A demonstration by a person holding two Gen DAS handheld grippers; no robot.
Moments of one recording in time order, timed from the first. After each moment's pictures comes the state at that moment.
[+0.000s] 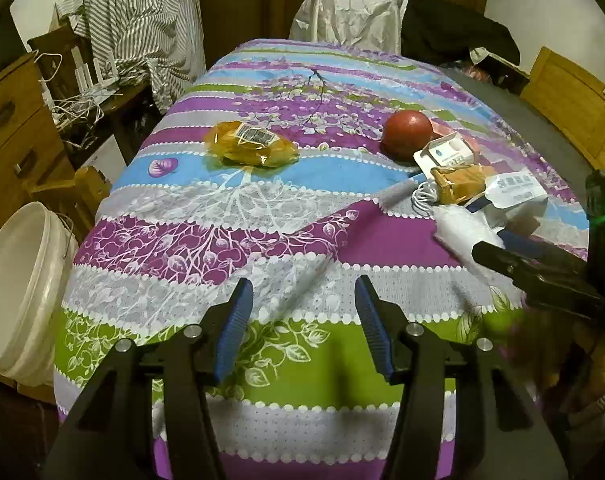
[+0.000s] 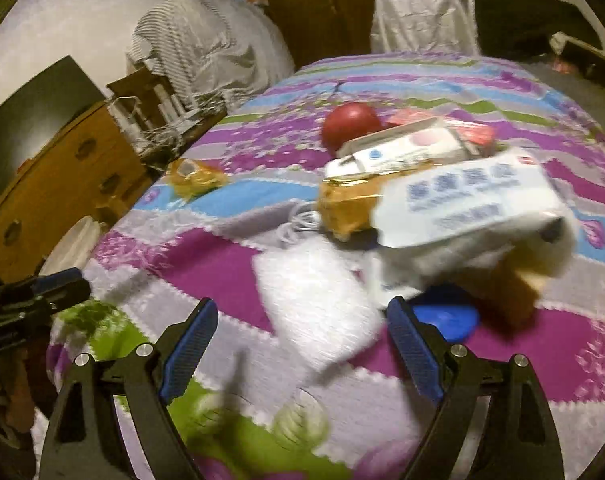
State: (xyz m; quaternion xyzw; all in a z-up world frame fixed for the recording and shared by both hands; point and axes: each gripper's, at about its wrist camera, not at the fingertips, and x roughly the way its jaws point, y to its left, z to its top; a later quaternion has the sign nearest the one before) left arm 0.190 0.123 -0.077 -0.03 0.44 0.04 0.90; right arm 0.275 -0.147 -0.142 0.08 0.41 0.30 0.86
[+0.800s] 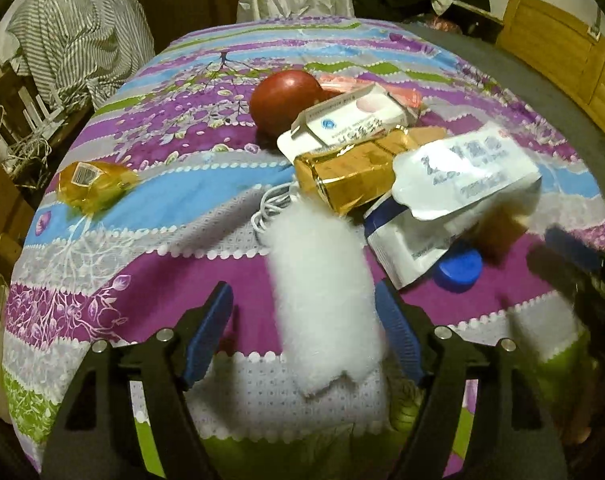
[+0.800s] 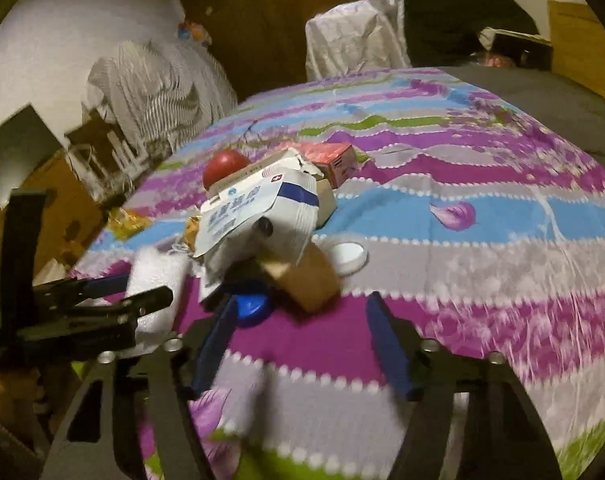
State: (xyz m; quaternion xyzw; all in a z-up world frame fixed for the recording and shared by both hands) left arm 0.281 -0.021 -0.123 0.04 0.47 0.00 0.88; right arm 0.281 -0.281 -0.149 0.08 0.38 0.18 0.90
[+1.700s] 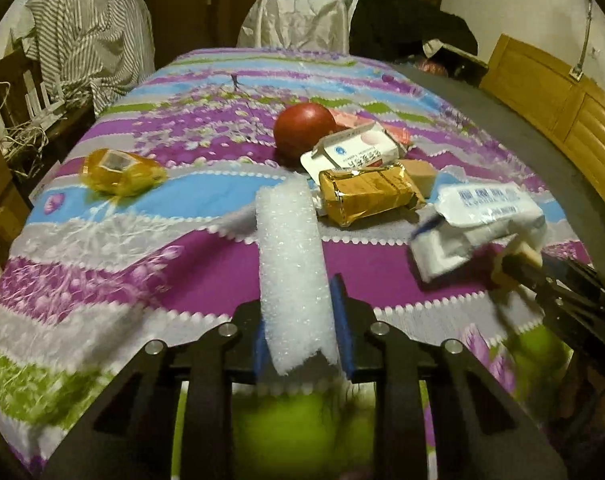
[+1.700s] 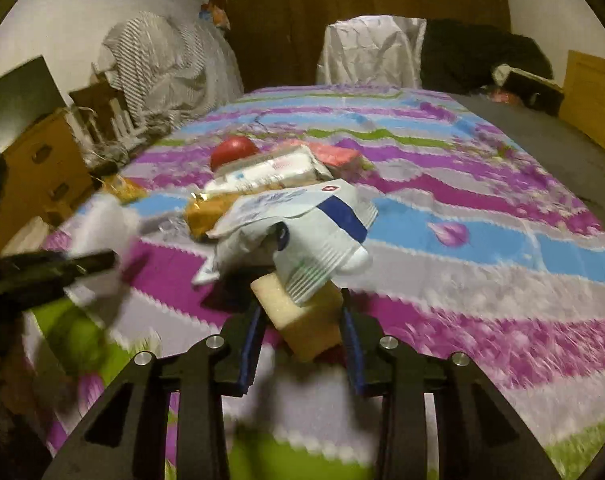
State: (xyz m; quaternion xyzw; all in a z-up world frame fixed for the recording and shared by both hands) left arm 0.229 0.023 -0.096 -0.03 0.41 -0.04 0.91; right arm 0.243 -0.274 -0.143 -0.01 0.35 0.14 0.93
